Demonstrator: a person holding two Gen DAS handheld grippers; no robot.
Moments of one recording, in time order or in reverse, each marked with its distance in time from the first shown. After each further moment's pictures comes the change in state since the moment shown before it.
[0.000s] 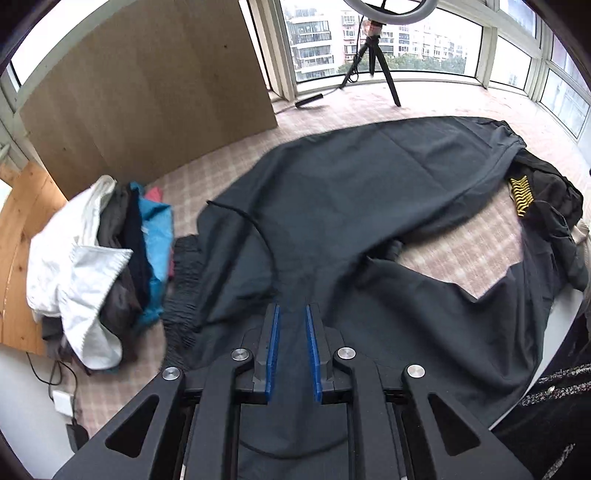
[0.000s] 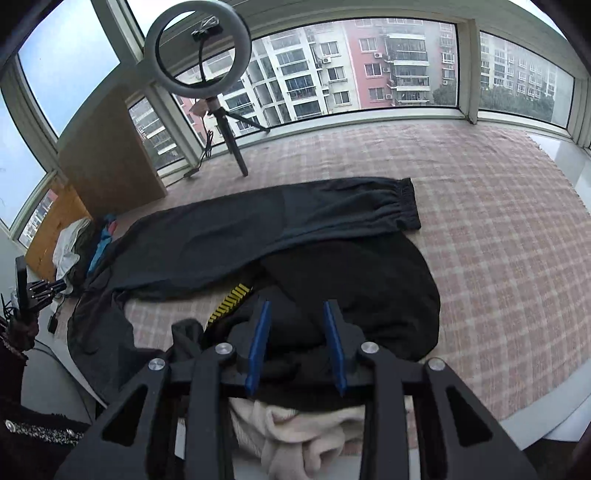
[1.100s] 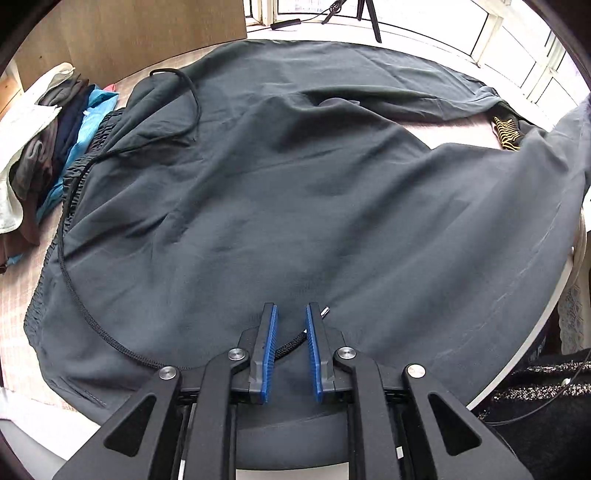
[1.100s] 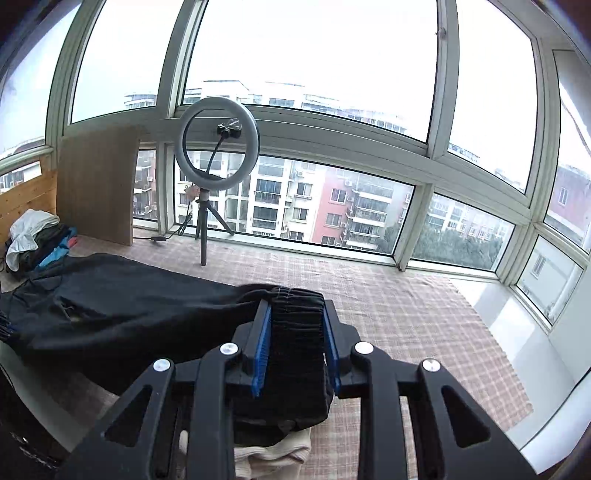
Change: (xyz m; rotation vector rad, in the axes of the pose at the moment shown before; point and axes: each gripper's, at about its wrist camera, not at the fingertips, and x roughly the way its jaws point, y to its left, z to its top) left arm 0.058 -0.054 -0.109 -0.136 0.132 -0.145; right arm -0.111 0.021 -0.013 -0.316 -0.477 -0.369
